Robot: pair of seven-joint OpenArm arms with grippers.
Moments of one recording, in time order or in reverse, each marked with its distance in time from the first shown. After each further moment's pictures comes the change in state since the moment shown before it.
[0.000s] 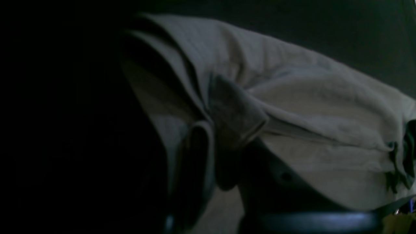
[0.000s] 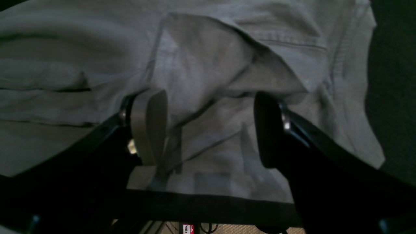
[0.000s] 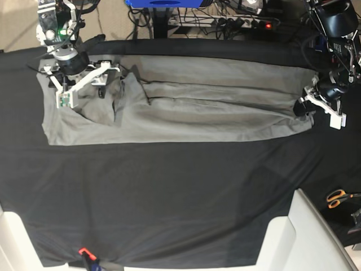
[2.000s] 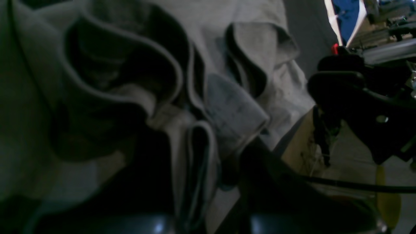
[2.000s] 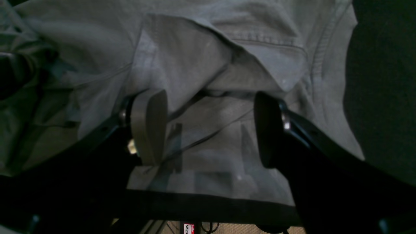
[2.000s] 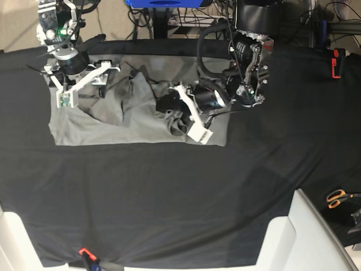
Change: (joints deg) left arm -2.2 23.8 32.0 13.7 5.6 0.2 4.6; right arm -0.1 -0.1 0.0 0.0 0.0 0.0 0.0
